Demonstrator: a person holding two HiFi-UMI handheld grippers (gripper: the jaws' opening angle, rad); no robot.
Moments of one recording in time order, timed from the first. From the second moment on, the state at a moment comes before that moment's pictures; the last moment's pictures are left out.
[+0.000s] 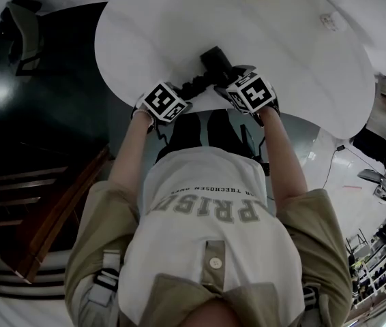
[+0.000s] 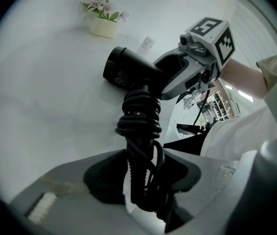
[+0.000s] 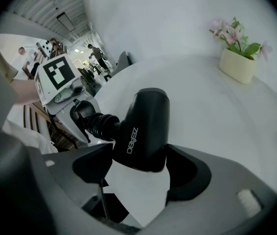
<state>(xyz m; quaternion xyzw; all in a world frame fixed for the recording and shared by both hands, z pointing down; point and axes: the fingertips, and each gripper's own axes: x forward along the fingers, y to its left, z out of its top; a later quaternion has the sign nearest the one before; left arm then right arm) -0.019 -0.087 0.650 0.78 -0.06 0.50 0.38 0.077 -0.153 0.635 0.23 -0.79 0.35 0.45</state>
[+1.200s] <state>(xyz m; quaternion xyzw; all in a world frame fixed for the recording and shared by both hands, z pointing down) -0.066 -0.085 0.645 0.76 -0.11 0.53 0.36 0.075 -0.159 0.636 0.26 -0.79 0.34 0.45</state>
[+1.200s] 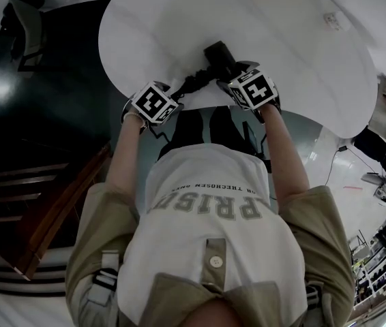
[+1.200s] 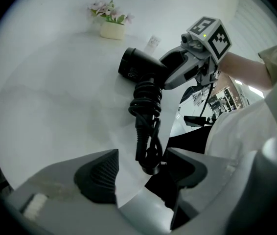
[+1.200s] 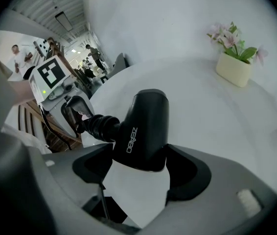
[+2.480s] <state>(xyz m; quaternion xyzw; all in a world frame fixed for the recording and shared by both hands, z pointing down) -0.075 -0.077 0.634 0.76 -0.12 0.53 0.35 0.067 -0.168 0.622 0.29 -0.80 0.32 0.42</state>
